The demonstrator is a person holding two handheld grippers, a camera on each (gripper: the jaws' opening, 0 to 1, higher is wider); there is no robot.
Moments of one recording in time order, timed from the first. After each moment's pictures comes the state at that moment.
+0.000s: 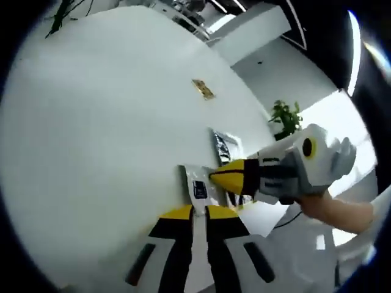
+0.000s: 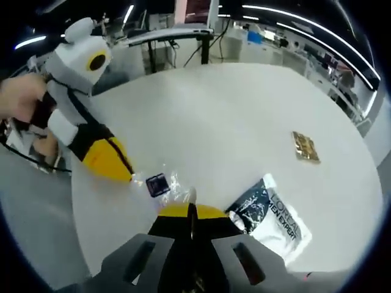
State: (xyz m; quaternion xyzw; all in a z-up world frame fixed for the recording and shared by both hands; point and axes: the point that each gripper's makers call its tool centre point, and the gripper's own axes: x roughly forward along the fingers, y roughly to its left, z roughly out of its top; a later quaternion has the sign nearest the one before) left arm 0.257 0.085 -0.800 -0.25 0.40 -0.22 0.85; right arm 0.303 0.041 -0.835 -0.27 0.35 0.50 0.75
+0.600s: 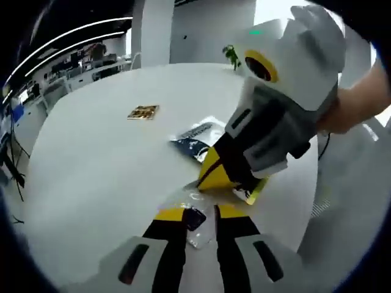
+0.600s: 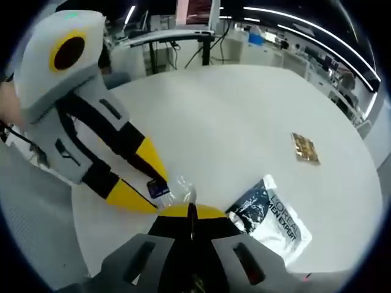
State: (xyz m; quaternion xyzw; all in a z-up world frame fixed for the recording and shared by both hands) left arm 0.282 0.061 -0.826 0.09 0.37 -0.29 0.88; right arm 0.304 0.041 -0.834 -0.27 0.34 0.51 0.74
